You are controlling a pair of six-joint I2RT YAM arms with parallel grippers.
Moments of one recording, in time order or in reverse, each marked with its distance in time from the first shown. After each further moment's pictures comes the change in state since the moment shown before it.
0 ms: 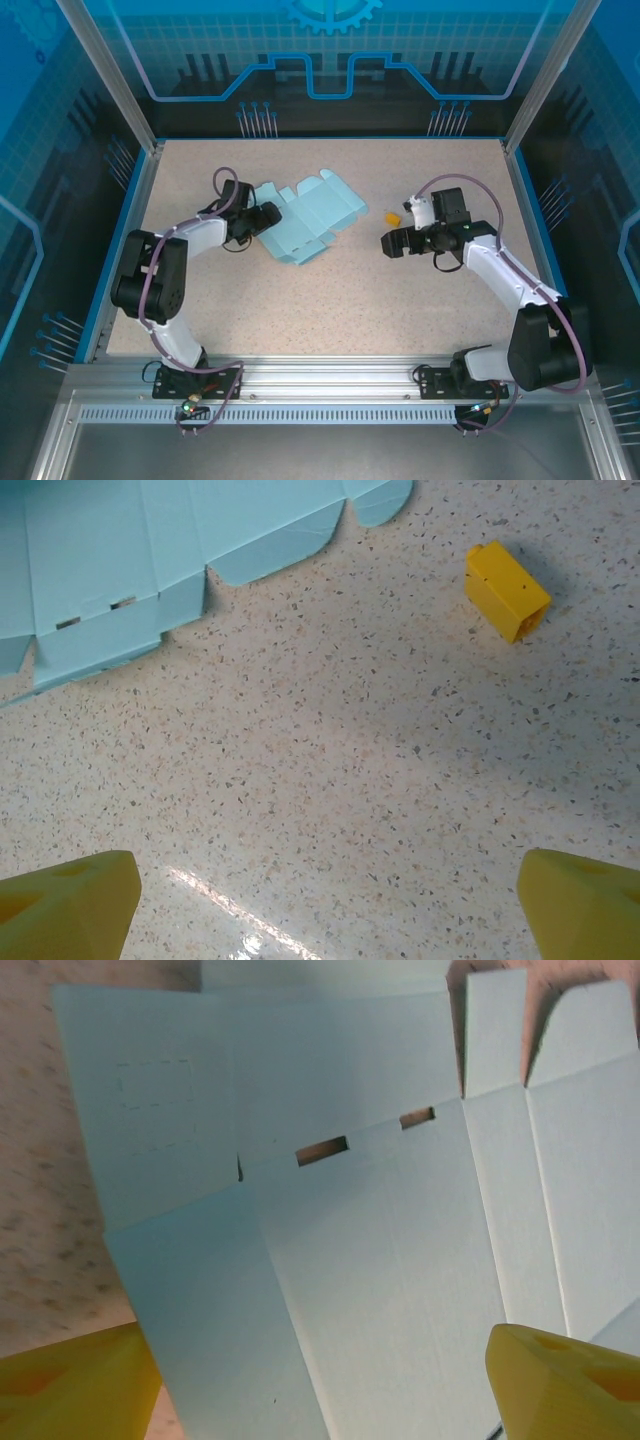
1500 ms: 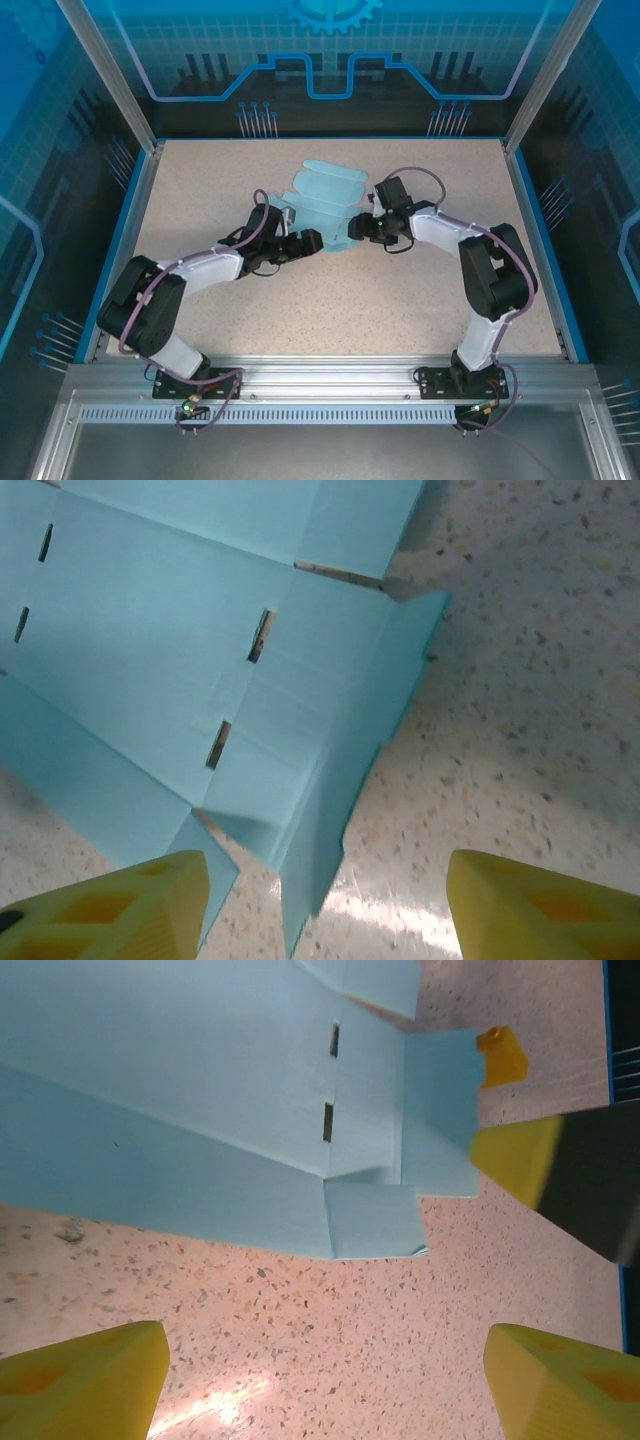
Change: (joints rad) left arm -0.275 -0.210 -0.218 0.199 0.192 -0.002; right arm 0.208 0.488 0.253 0.166 0.087 0.498
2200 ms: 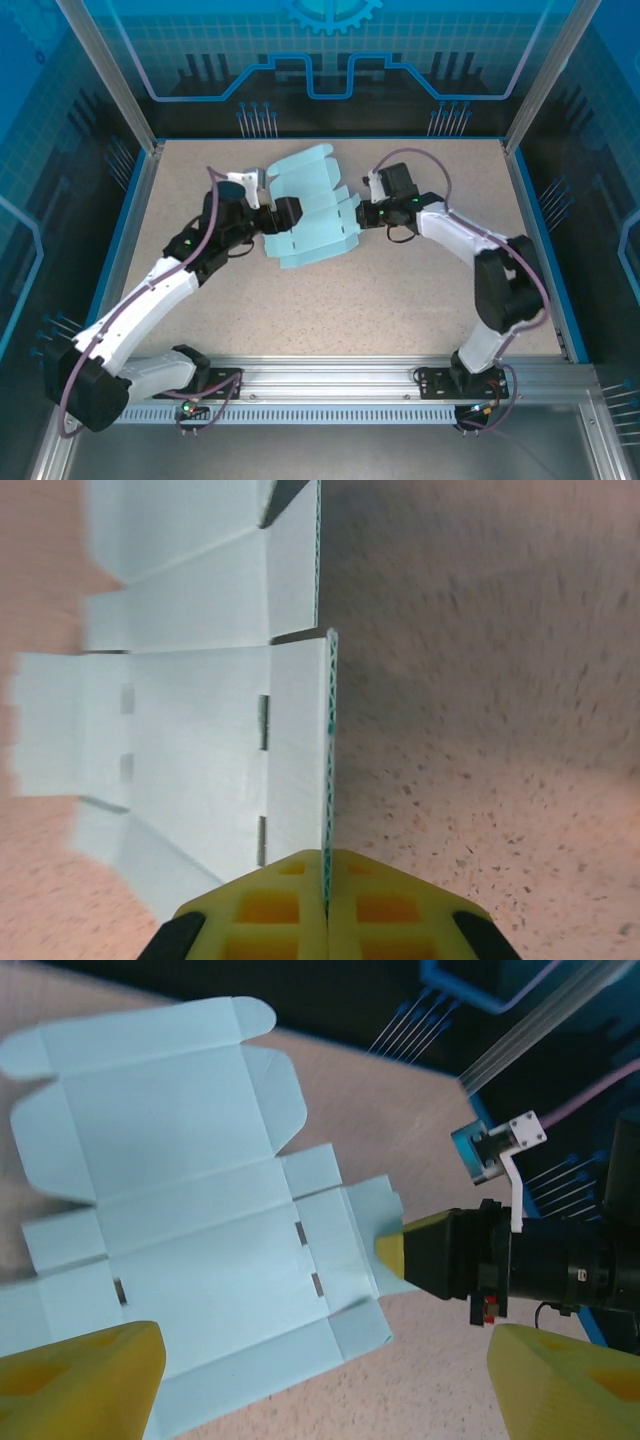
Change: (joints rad) left arm 0.001 -0.420 0.231 -0.323 -0.232 0.204; right arm 0.002 -0.153 0.055 -0.008 0.002 -0.272
